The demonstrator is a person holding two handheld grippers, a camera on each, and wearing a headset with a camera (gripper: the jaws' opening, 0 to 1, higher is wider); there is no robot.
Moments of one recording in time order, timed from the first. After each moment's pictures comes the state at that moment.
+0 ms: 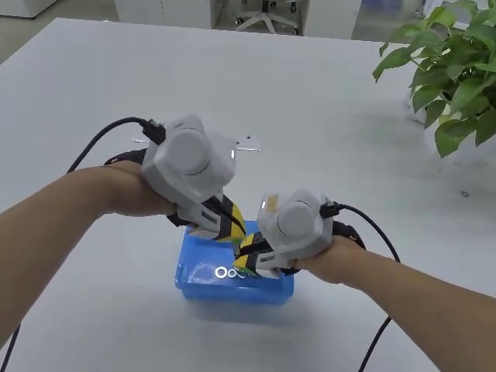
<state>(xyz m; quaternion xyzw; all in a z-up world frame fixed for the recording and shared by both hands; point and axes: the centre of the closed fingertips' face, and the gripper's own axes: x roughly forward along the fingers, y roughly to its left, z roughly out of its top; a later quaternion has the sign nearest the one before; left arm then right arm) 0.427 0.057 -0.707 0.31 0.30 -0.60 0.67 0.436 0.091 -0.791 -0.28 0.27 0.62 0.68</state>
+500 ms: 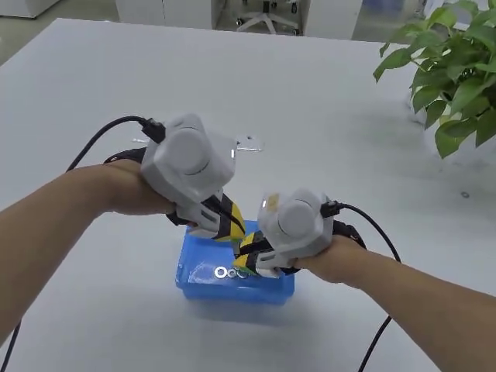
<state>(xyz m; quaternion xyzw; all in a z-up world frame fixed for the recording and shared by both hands) 0.426 0.060 -0.703 0.31 0.30 -0.60 0.67 0.435 0.091 -0.786 -0.28 0.27 0.62 0.68</state>
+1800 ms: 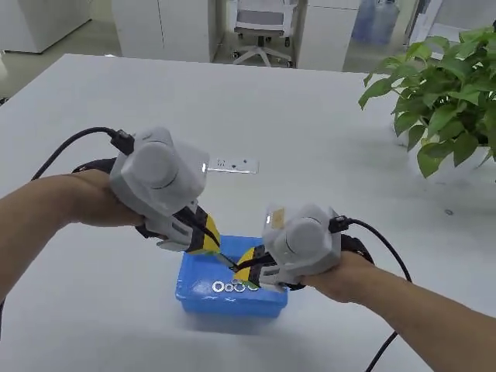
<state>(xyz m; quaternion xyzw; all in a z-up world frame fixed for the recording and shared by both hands) 0.397 0.085 -0.676 0.35 0.30 -0.59 0.67 0.406 0.082 -0.742 -0.31 0.22 0.63 0.68</state>
